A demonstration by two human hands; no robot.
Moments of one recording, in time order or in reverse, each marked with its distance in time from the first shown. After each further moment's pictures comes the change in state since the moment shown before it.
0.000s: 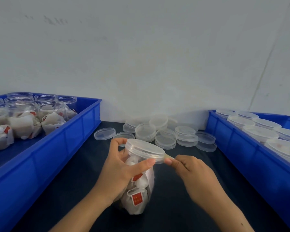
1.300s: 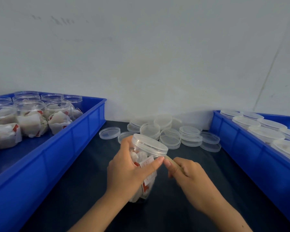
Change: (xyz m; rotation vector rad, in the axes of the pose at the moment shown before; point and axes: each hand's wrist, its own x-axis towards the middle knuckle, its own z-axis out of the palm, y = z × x) left_hand -0.007 -0.003 0.006 0.388 0.213 0.158; right_hand -0.006 -0.010 0.013 0.217 -0.018 -0.060
